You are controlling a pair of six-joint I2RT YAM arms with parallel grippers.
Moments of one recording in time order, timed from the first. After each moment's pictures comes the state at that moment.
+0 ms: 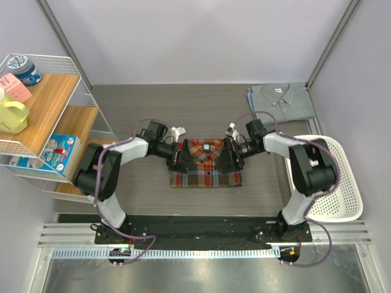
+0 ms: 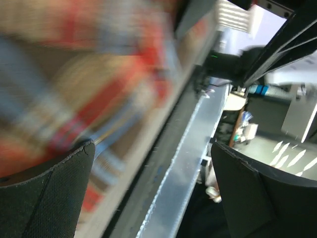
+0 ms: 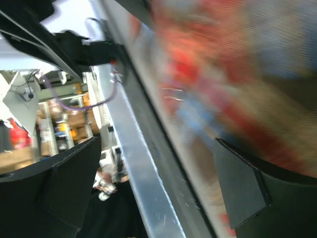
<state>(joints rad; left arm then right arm) -0.38 1.70 0.95 -0.28 1.05 -0.37 0.27 1.70 0.96 -0.45 -1.12 0.18</state>
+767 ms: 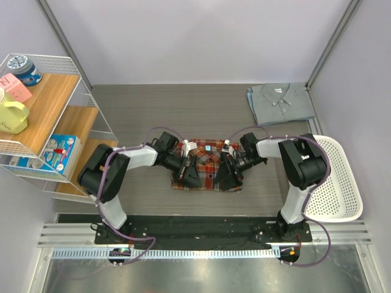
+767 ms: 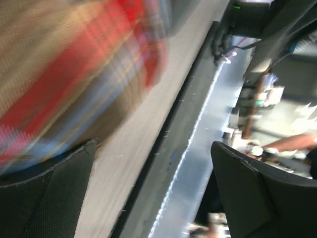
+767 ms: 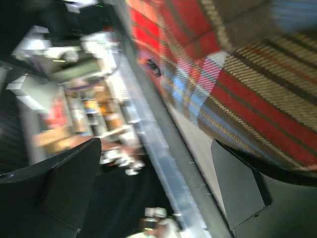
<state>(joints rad) -0.53 1.73 0.87 -0.27 1.01 -0.27 0.33 1.83 0.86 -0.53 -1.11 0.13</state>
